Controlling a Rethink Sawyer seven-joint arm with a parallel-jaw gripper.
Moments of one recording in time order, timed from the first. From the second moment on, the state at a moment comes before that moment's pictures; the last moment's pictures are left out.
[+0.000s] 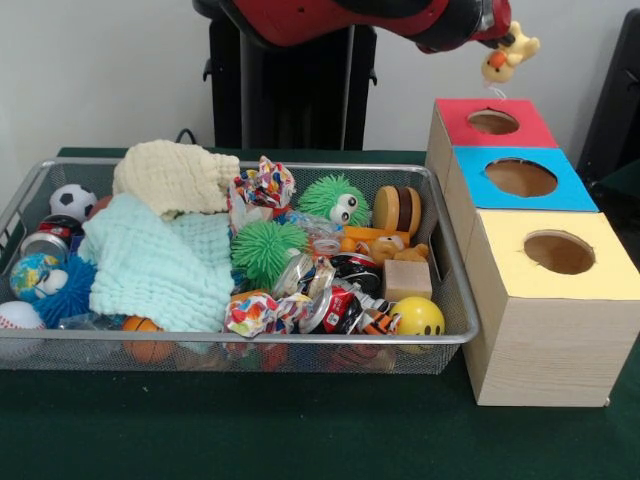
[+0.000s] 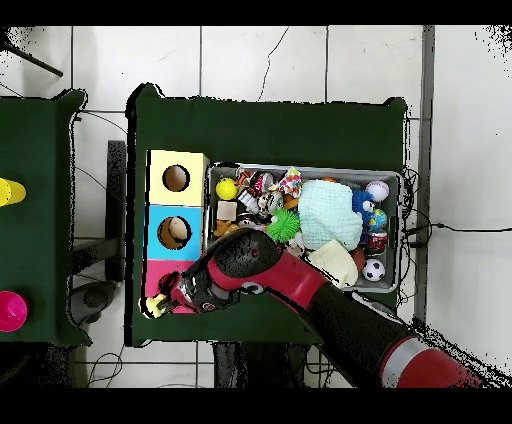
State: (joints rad) arm -0.64 -0.57 0.60 2.14 0.31 0.93 1.76
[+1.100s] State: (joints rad) arm -0.68 -0.51 0.63 2.10 0.26 0.91 1.76
